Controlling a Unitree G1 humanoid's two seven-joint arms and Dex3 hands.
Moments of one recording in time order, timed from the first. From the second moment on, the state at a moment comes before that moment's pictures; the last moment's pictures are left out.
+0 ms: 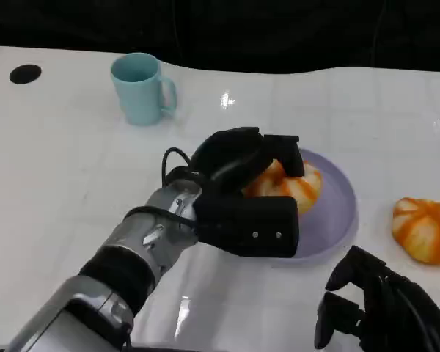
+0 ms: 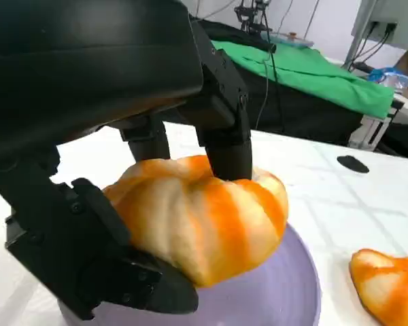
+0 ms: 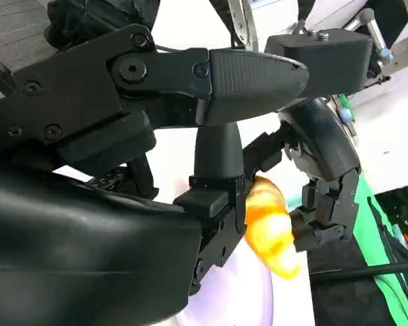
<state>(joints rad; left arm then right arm) -0.82 -0.01 -0.51 0.93 0.63 -0.35 0.14 0.30 -0.02 0.03 -0.29 0.42 0.27 0.34</state>
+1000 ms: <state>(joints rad) -0.85 0.02 -0.58 0.92 0.67 -0.28 0.00 0.30 -0.02 0.03 -0.29 0.42 0.27 0.33</state>
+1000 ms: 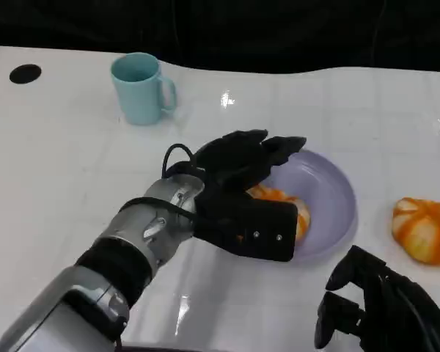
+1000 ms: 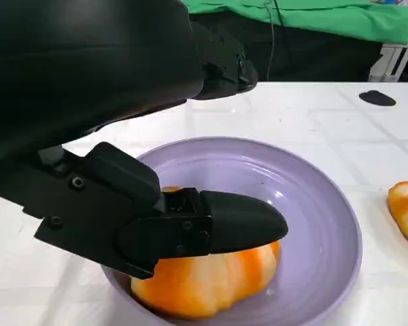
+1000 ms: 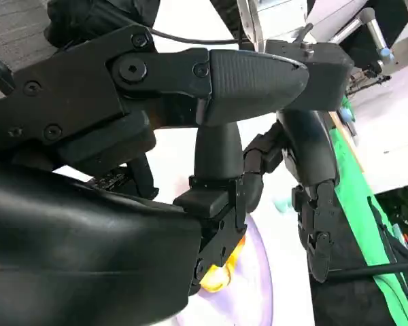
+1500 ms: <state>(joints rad) -0.80 0.05 -0.54 0.82 0.63 -0.27 -0.03 0.30 -0.03 0.03 -0.29 0.42 0.27 0.33</state>
